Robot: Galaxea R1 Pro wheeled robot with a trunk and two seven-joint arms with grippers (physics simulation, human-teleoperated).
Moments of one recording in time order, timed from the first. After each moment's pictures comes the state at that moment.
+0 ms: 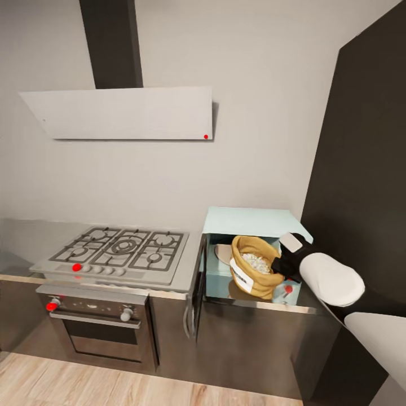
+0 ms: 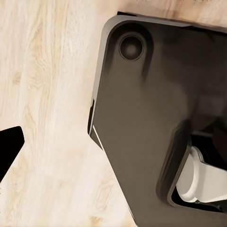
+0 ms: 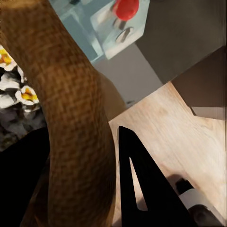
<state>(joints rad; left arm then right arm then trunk) -0.02 0.03 0.18 -0.03 0.01 0.00 0.00 -1.27 -0.02 -0.83 -0.13 0.01 0.69 -0.74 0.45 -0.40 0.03</state>
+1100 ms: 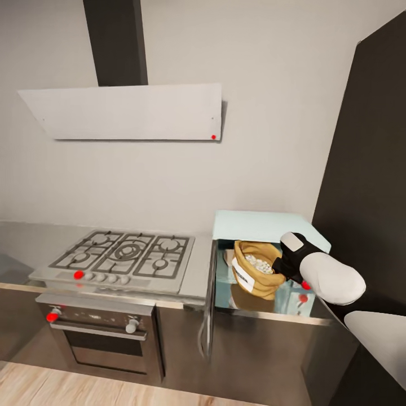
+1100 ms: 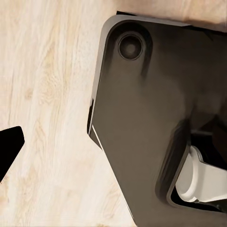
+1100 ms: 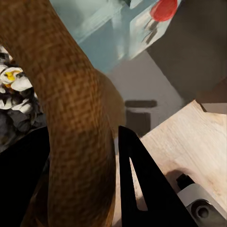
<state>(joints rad) -0.02 0.03 0.18 -0.03 0.01 0.00 0.00 -1.27 -0.02 -0.86 -0.13 0.00 0.67 -0.79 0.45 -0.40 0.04</state>
